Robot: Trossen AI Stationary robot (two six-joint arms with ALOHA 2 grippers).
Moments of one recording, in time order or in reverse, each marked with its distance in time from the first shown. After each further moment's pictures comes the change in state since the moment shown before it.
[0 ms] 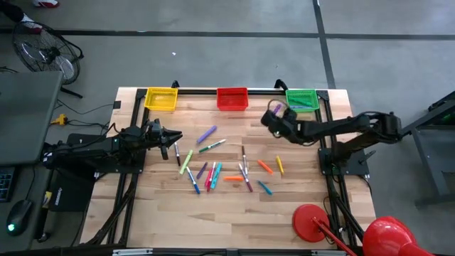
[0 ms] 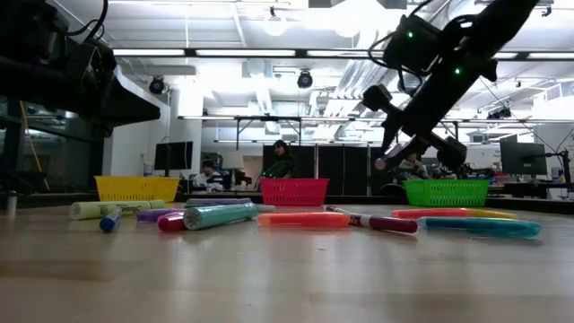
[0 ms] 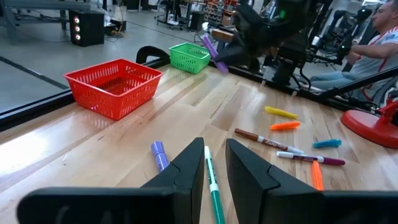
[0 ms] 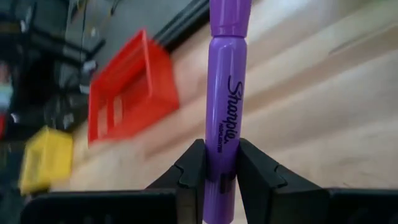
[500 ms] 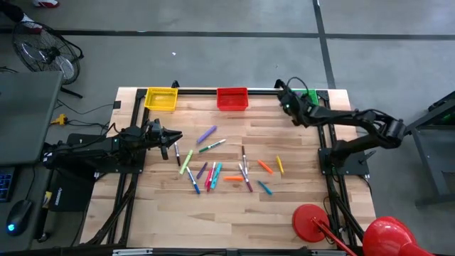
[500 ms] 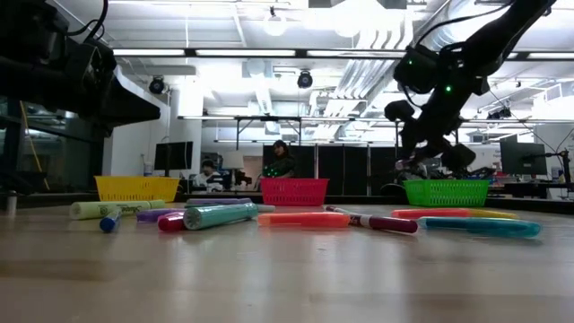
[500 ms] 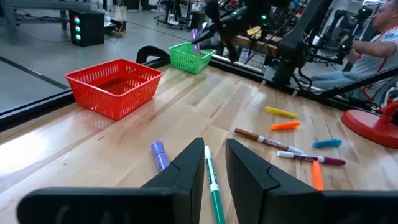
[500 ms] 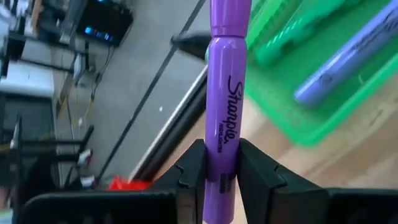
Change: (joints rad) left arm 0.000 0.000 0.000 0.000 -0.001 0.000; right arm -0.397 -0.034 -0.012 0.016 -0.080 0.049
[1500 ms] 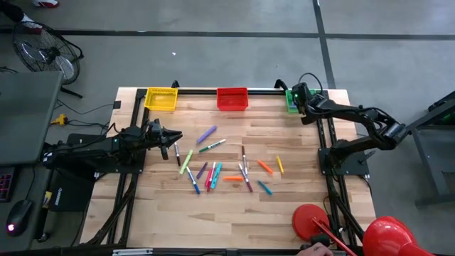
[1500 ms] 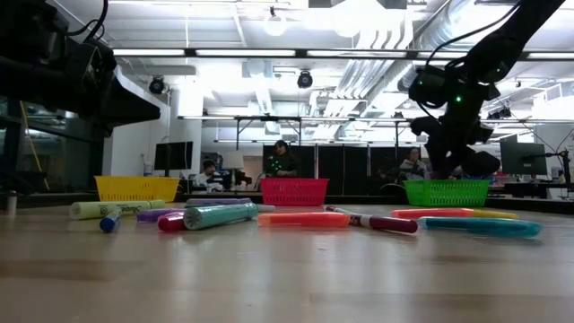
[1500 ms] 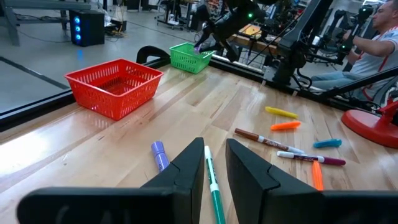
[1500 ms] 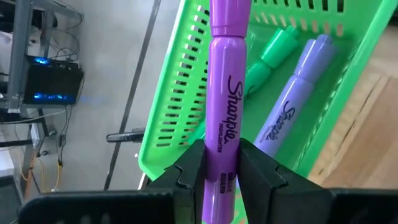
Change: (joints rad) left arm 0.000 0.000 0.000 0.000 -0.001 0.000; right arm -0.240 0.002 0.001 -0.147 -0.081 0.139
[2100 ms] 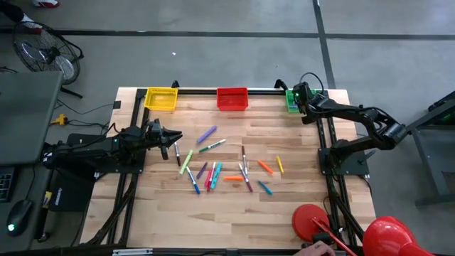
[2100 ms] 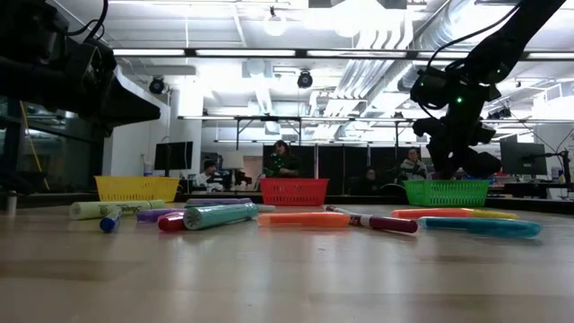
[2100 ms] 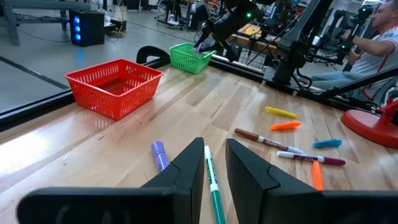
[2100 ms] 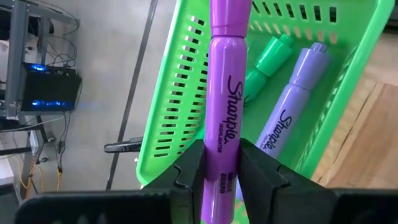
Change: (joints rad) left arm 0.000 0.000 0.000 0.000 0.001 0.000; right arm -0.024 0.003 0.000 -0.001 -0.010 0.008
